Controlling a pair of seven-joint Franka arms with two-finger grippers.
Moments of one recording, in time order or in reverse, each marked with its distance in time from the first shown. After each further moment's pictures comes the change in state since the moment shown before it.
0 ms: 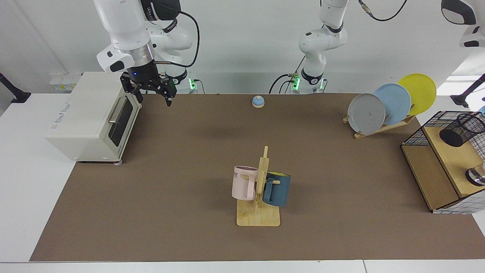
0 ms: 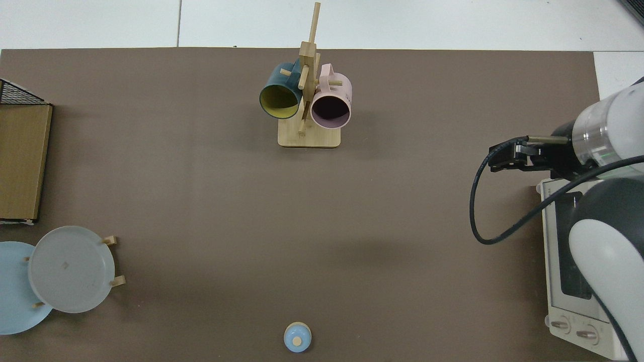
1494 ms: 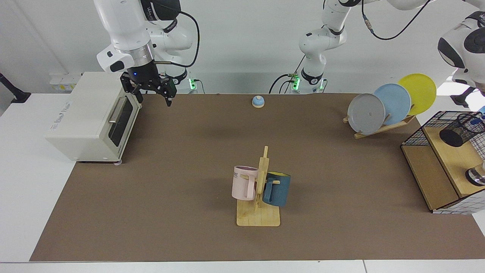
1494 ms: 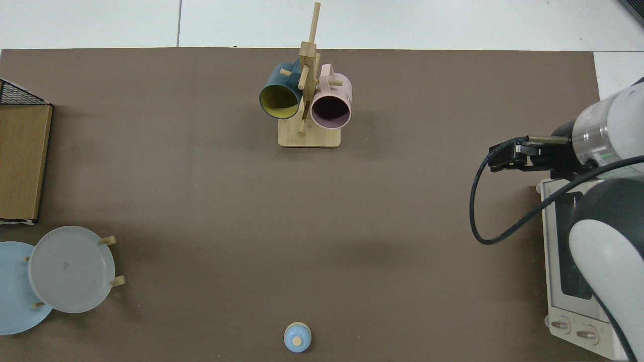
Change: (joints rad) left arm 0.042 0.131 -0.002 -0.069 0.075 0.103 0.020; right arm 0.000 0.000 0.000 0.000 0.000 0.000 0.001
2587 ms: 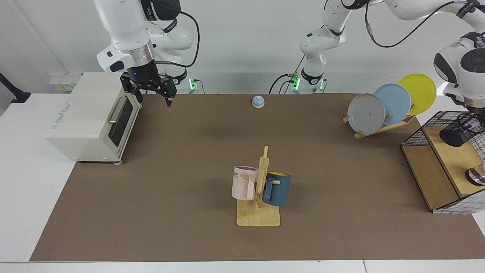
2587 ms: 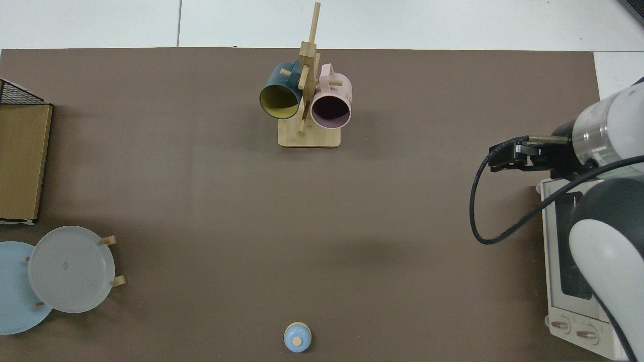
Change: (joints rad) left arm 0.059 0.038 -0.006 -0.091 -0.070 0.084 -0.020; right arm 0.000 0.000 0.000 0.000 0.000 0.000 0.000
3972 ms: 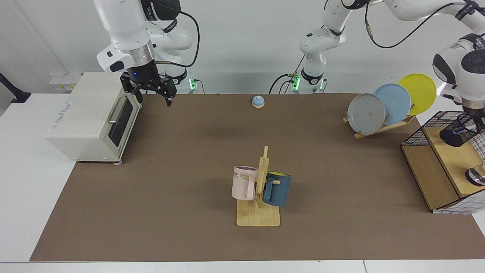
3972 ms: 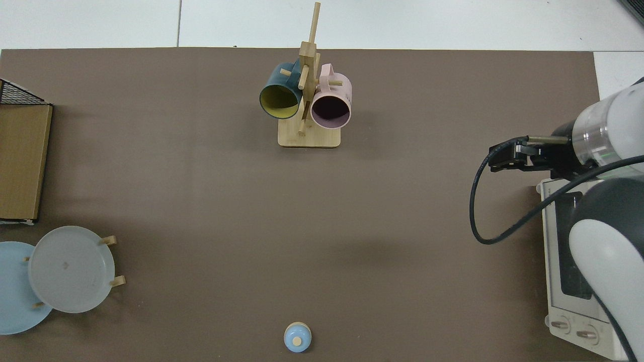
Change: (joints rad) left arm 0.000 0.000 0.002 -0.012 -0.037 -0.002 0.000; right arm 0.000 0.000 0.000 0.000 0.000 0.000 0.000
